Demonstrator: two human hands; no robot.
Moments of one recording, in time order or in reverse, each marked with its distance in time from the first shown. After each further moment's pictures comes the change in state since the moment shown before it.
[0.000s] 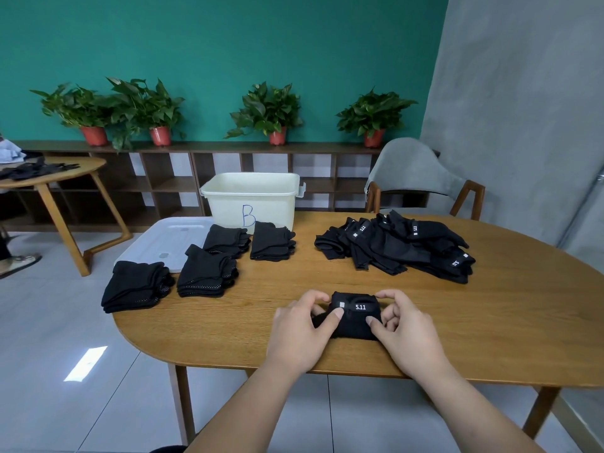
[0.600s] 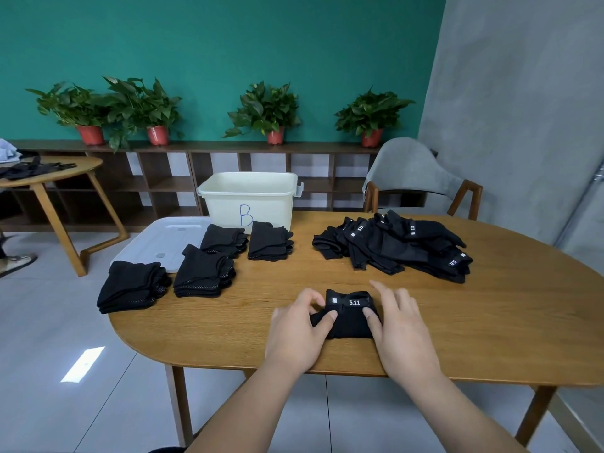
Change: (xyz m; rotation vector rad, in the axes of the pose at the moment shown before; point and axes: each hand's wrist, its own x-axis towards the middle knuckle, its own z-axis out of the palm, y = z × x) left_hand -0.002 0.007 -0.001 0.027 -0.010 -0.066; right_hand -0.007 -0.005 0.011 -0.370 0.098 -0.149
